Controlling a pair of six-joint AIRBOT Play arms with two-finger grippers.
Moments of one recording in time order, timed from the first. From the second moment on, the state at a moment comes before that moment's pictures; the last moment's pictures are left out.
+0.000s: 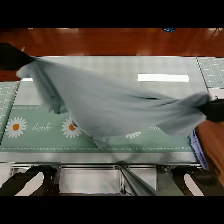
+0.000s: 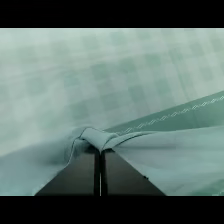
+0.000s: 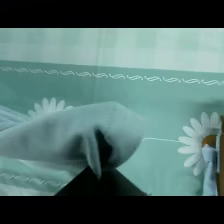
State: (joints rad) left arm 0.09 -1.04 1.48 1.01 -1.37 -1.34; right arm 0.01 -0.64 1.11 -1.38 1.49 1.61
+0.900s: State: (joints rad) left arm 0.15 -1.53 1.39 0.91 -1.36 -1.37; right arm -0.20 -1.43 1.34 -1.25 1.20 1.67
